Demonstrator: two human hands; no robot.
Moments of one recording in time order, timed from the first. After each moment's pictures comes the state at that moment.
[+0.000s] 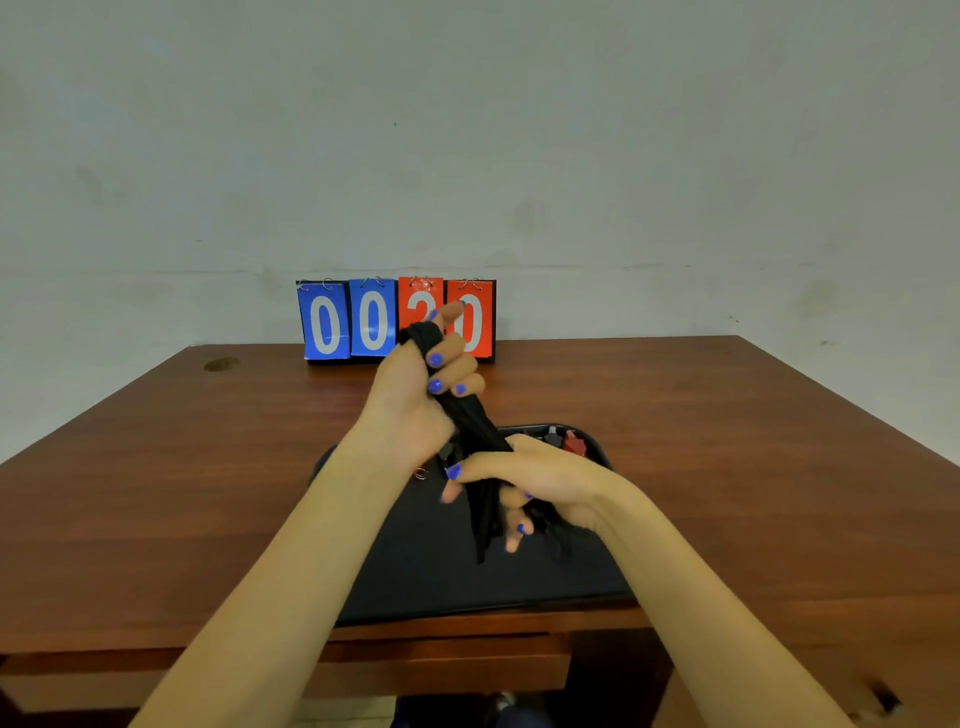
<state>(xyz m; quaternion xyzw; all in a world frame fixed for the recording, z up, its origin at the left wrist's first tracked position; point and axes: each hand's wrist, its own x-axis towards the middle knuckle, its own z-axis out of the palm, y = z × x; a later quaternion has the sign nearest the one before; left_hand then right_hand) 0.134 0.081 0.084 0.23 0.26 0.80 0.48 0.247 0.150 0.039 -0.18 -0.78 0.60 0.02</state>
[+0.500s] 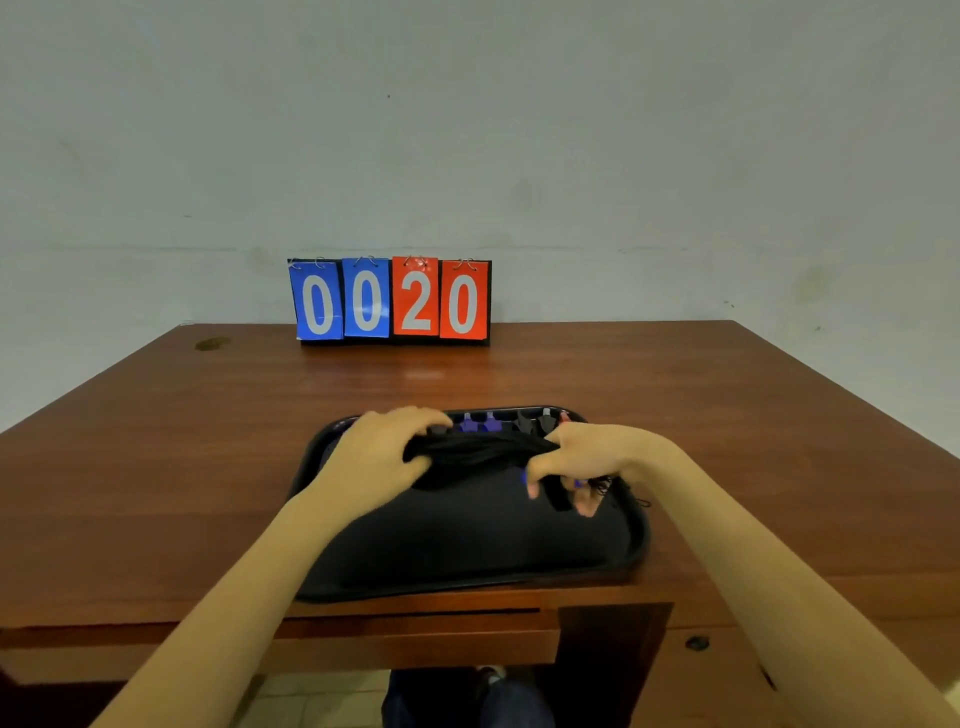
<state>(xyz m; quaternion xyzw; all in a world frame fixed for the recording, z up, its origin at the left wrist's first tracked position) 0.079 0.061 -0.008 0.61 0.75 0.26 -0.02 0.267 0.206 0.028 -0.32 -0.84 0.41 -0.11</state>
